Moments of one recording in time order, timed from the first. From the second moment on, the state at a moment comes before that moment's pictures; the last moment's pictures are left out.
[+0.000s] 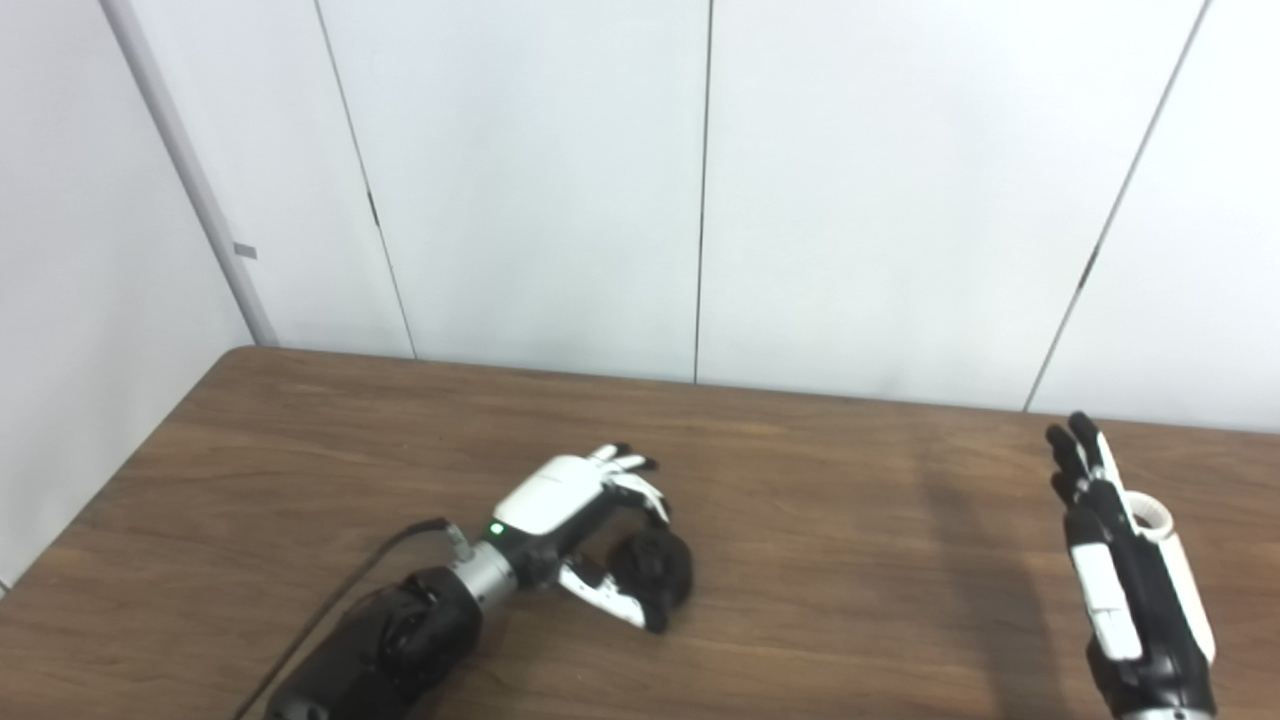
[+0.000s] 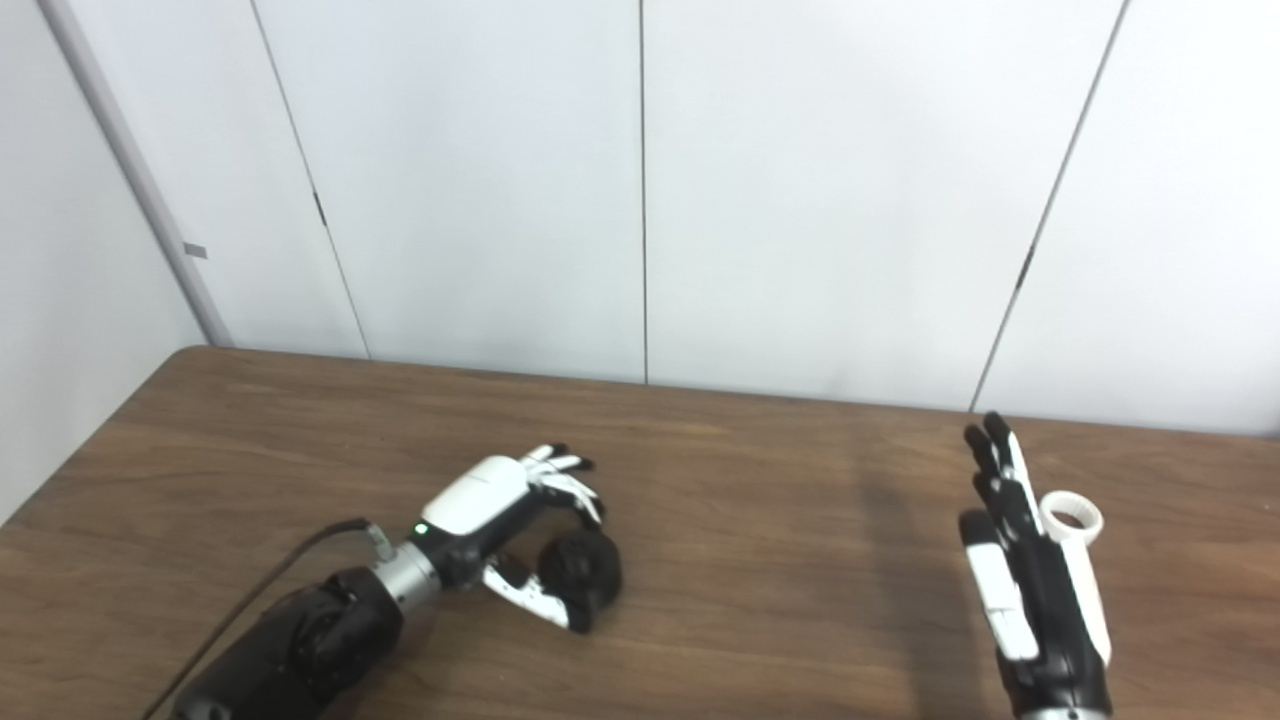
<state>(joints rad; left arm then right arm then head) -0.42 0.42 -0.41 0.38 0.60 -0.45 0.04 -0.07 -0.12 -0.06 -0.23 -0.07 -0.08 0.04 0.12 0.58</state>
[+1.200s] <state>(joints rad) -0.40 0.42 -0.64 0.28 0.48 -0.47 0.03 -0.08 -0.21 -0.11 -0.55 -0.31 0.26 0.06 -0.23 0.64</state>
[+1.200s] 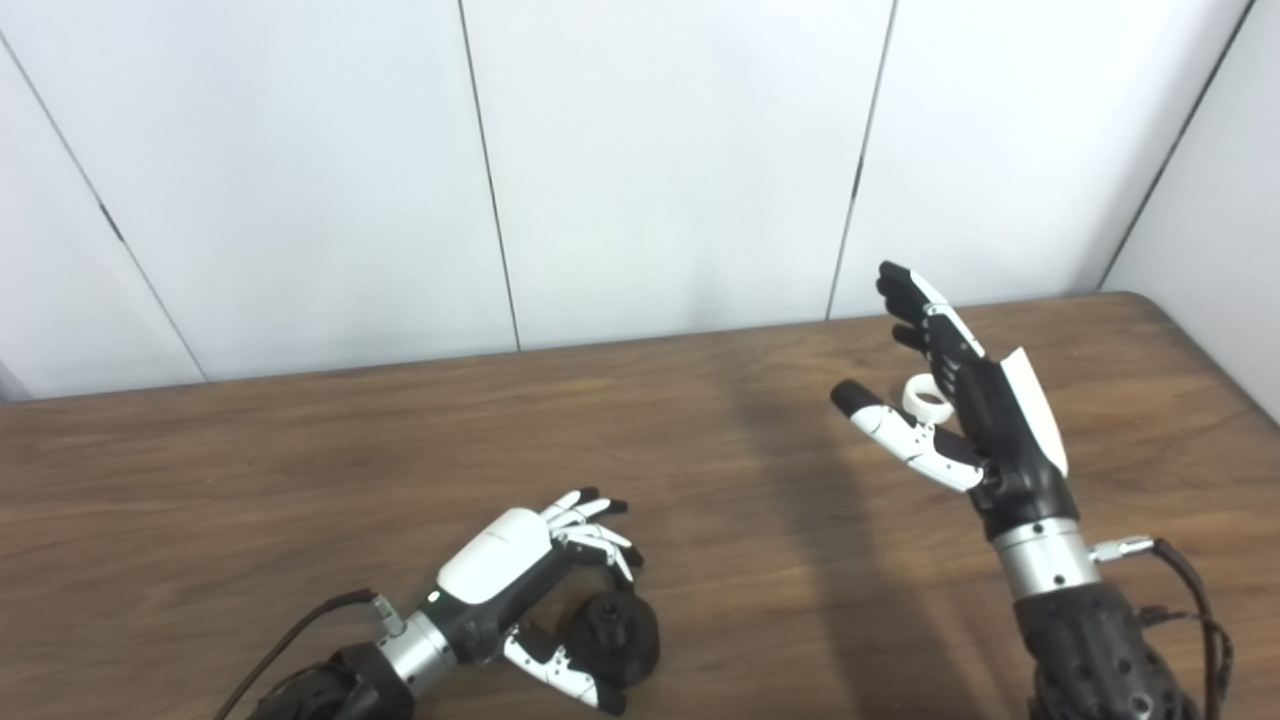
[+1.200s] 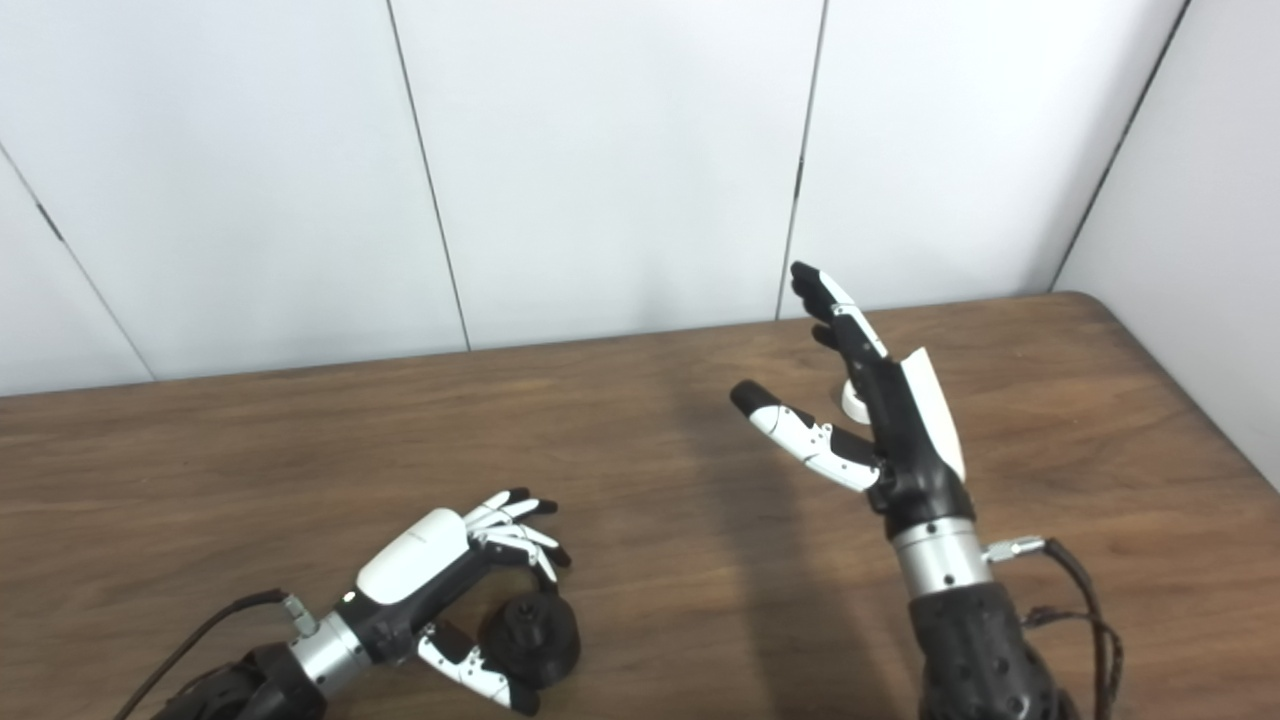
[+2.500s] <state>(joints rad) -0.43 0.46 -0.71 0.31 0.42 -0.48 0.12 -0.52 -0.80 0.18 0.02 -0.67 0.14 0.46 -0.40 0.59</state>
